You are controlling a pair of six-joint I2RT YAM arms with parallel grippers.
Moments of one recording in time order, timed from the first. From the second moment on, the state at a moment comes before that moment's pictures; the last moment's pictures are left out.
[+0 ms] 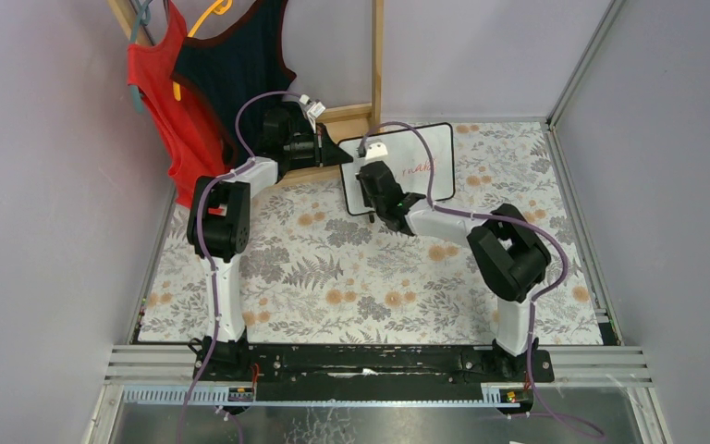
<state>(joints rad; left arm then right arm) -0.14 2.17 1.53 0.35 1.11 -0.33 0.74 1.94 1.29 0.13 0.42 0.20</state>
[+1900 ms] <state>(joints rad) -0.14 2.16 1.53 0.33 1.12 -0.31 0.80 1.99 1.35 0.13 0.44 0.19</state>
